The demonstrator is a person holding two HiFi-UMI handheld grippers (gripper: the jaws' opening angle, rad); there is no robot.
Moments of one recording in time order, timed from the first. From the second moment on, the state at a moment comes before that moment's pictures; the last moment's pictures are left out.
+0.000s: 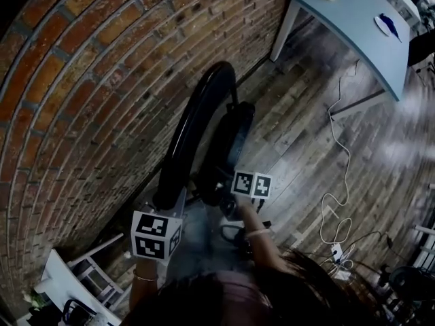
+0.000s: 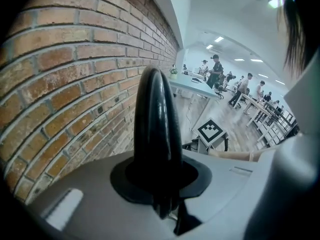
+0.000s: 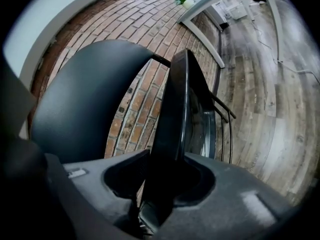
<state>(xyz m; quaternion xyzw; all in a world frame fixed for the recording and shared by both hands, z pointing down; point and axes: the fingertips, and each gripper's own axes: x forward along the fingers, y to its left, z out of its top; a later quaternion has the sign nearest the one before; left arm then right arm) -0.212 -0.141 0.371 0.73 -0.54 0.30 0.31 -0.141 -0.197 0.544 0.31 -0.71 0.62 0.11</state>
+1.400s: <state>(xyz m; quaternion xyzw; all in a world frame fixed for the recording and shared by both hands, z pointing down) -0.184 -0.109 0.380 0.74 -0.55 0.24 0.31 -0.078 -0.164 0.563 0.28 -0.73 0.60 0.15</state>
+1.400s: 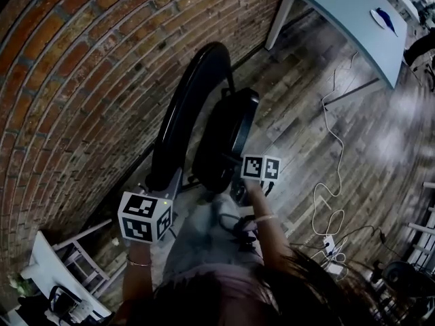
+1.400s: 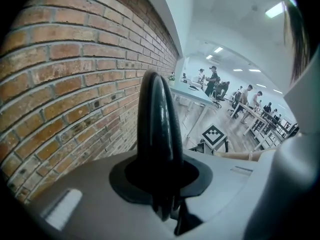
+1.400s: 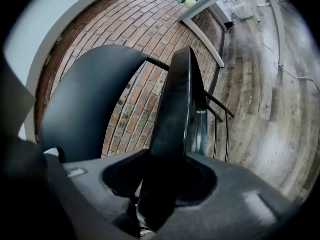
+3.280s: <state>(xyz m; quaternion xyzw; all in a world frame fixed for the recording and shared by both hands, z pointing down) -0.227 -0.120 0.403 0.76 -0.55 0.18 0.31 -0.008 -0.157 0.604 0.29 -0.71 0.63 0.15</state>
